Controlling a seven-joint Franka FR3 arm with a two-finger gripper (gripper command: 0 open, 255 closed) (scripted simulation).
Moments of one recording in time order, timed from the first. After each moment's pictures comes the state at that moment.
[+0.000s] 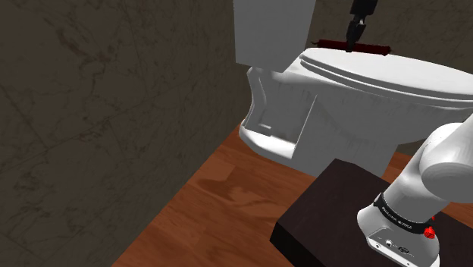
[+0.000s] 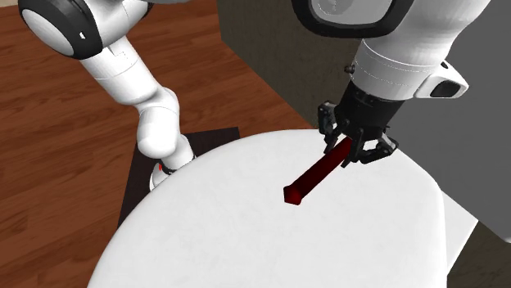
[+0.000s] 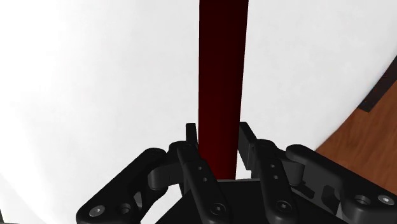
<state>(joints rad) 0.02 -0.18 -0.57 -1.76 -0.11 1.57 -1.08</state>
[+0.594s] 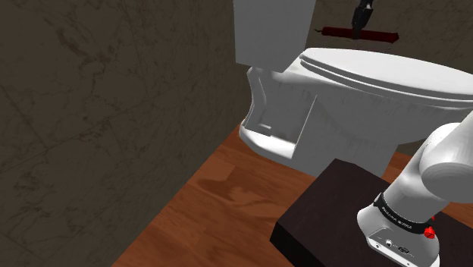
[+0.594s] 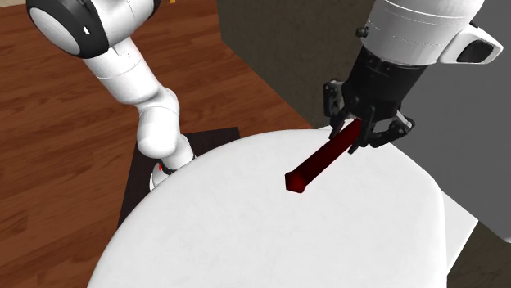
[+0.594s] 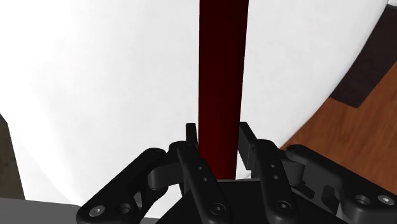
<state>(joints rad) 0.02 -0.15 -0.57 -1.61 -0.10 1.45 -1.10</state>
